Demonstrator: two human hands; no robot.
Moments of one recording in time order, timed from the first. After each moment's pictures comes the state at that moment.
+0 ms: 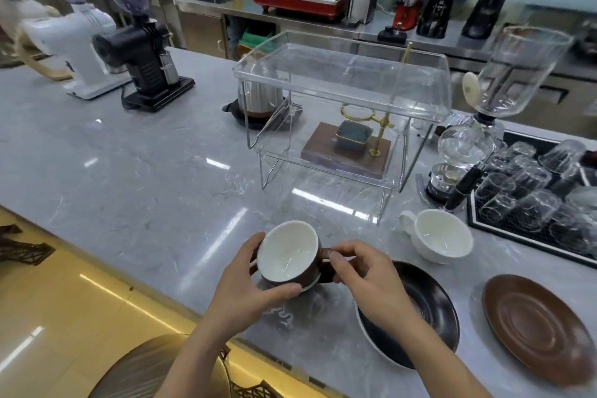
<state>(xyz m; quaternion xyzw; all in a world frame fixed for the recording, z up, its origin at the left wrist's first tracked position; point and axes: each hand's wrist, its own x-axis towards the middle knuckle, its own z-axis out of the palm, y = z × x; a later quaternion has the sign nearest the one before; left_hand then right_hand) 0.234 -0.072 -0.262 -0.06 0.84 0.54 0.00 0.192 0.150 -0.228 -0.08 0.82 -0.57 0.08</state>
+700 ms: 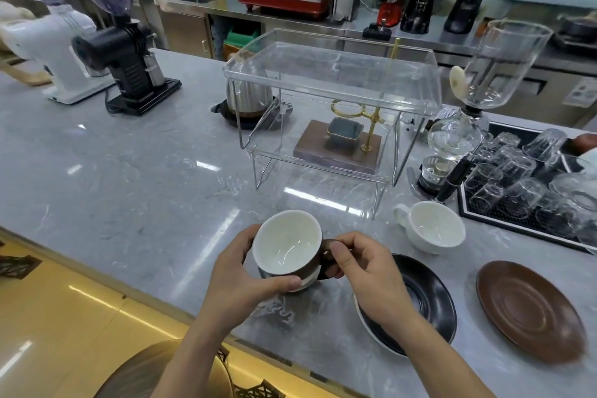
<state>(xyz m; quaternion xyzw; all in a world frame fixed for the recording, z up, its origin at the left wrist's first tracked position) 0.231 -0.074 -0.235 -0.02 0.81 0.58 -0.07 0.203 0.139 -0.214 -0.06 0.76 -0.65 0.06</state>
